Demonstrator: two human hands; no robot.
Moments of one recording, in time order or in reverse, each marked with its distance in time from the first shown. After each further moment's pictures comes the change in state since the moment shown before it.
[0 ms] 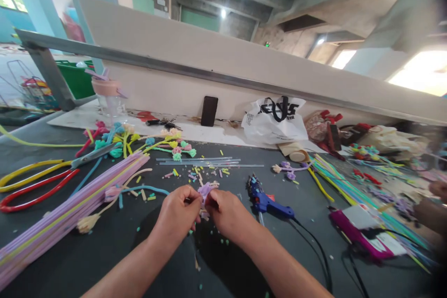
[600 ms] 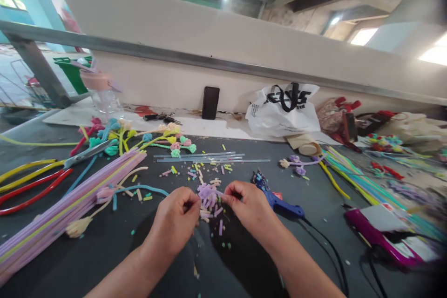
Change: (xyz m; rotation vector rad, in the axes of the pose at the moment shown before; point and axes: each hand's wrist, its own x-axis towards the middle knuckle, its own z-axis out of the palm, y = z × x) left_hand -0.004 -0.005 0.002 0.217 0.044 0.102; right_hand -0.003 0.026 -0.023 0.194 0.144 0.198
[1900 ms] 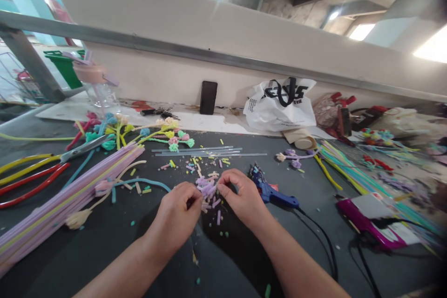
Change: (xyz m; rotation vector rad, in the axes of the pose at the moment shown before) left_hand -0.002 0.003 -0.001 0.274 0.022 0.305; right_hand -0.002 -0.004 0.012 0.211 0.140 -0.133
